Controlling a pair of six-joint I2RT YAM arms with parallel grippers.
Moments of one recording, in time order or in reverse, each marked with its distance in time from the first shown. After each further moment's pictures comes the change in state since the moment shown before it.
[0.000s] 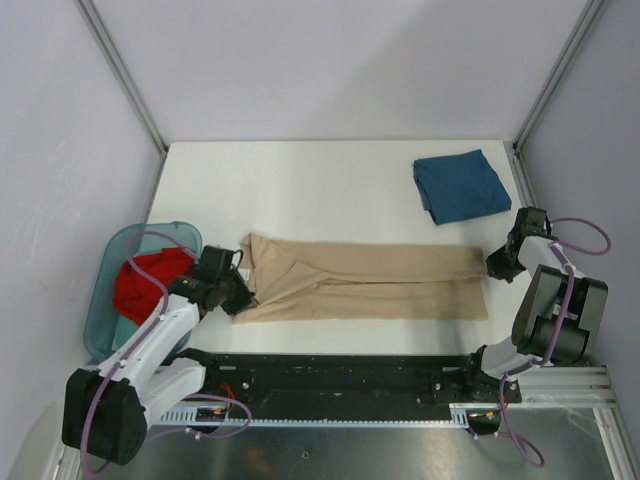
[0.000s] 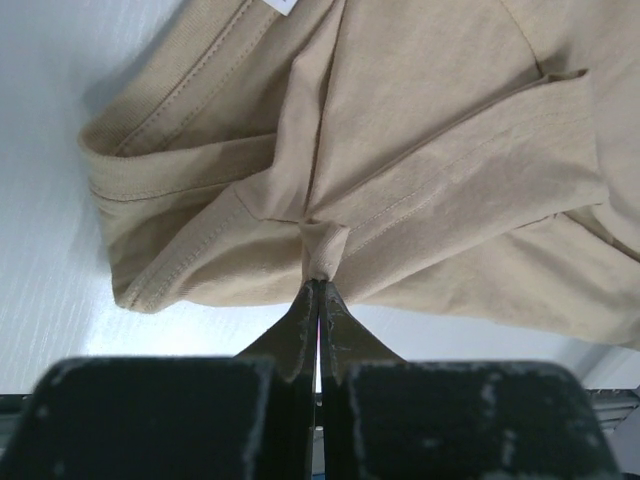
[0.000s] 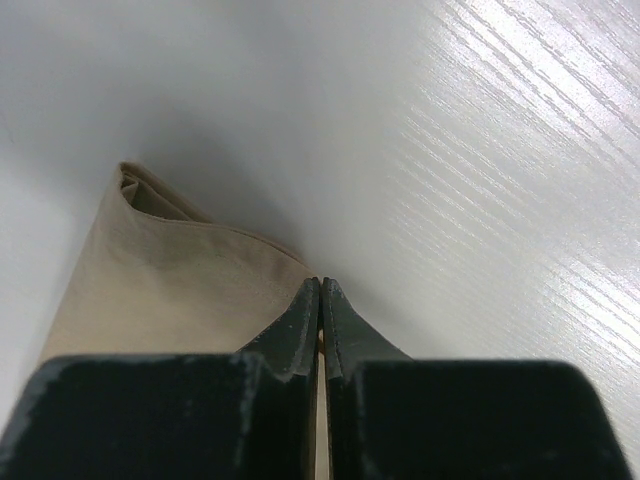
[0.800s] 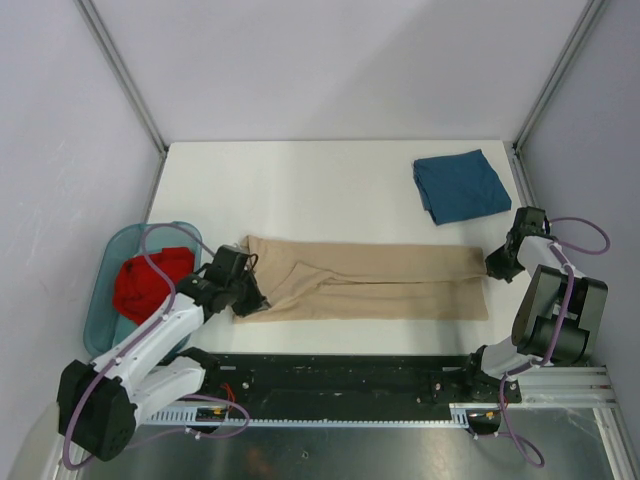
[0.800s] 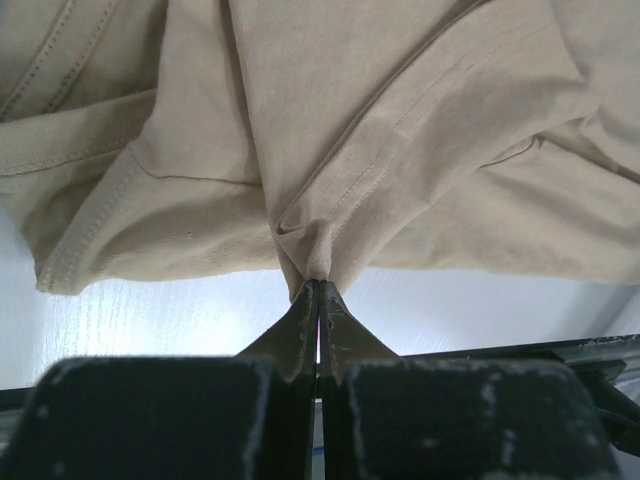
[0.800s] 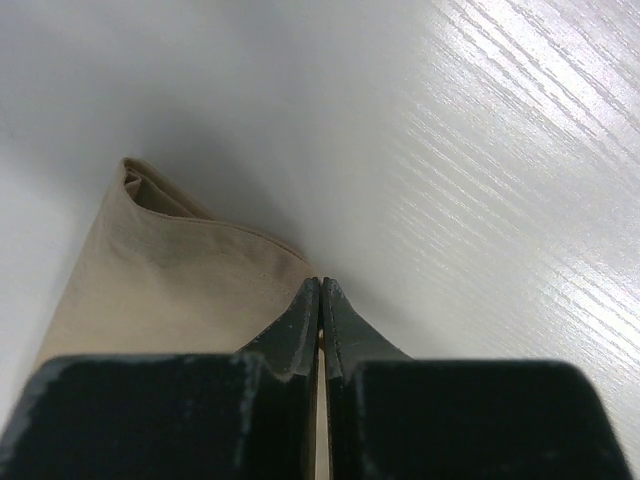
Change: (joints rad) left arm -0.153 -0.002 0.033 -0.003 0.000 -0.011; right arm 0.006 0.000 0.000 0.000 0.003 -0.003
